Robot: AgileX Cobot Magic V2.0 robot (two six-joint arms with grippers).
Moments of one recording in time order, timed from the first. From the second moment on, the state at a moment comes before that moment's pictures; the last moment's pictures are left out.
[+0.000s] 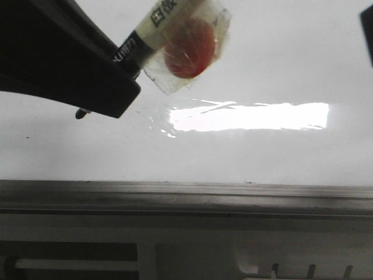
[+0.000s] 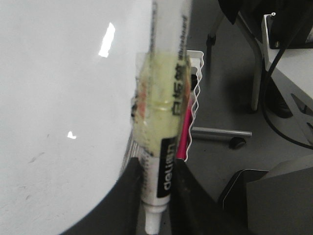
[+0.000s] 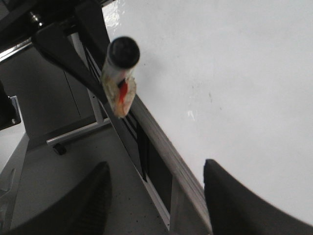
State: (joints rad) left arm -0.72 1.07 -0.73 -0.88 0.64 1.35; right arm 0.54 0.66 -0.51 0.90 0.50 -1.05
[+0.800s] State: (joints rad) left arm -0.72 1.07 -0.73 -0.88 0.64 1.36; right arm 0.80 1.07 -0.73 0.98 0.36 -1.08
